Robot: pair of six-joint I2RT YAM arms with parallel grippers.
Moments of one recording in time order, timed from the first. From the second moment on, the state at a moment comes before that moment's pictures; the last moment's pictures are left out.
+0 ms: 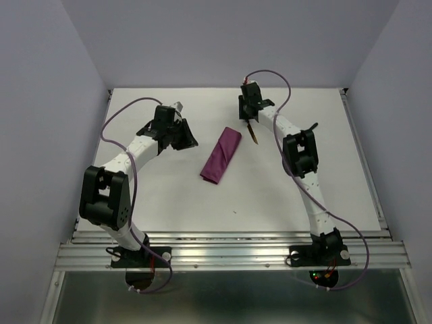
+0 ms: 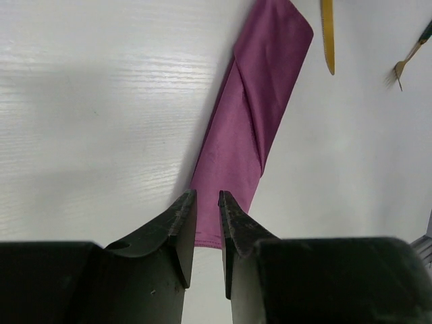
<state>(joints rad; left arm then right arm) -0.30 1.62 1.14 -0.32 0.27 -0.55 0.37 2.61 2.33 -0.46 0.24 0.22</state>
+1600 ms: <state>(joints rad) -0.93 2.06 1.59 -0.43 -0.05 -0.74 0.11 1.43 0.86 -0.33 0.31 0.65</state>
